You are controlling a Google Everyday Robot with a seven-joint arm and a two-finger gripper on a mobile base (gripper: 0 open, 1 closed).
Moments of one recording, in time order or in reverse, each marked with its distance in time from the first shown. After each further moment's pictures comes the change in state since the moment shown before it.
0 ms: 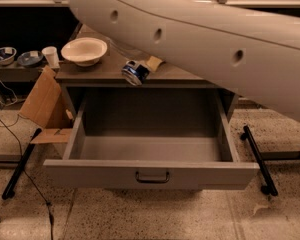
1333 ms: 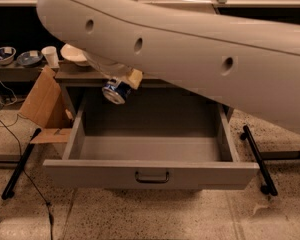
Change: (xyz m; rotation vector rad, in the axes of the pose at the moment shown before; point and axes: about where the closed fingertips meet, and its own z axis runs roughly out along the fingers) arm -0.061 -0.006 -0.015 0.013 -0.120 -0.095
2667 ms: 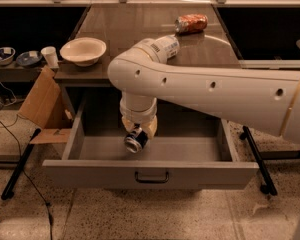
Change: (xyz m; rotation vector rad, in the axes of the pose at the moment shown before) arm -0.083 0.079 0.164 -0.124 -0.382 -0.010
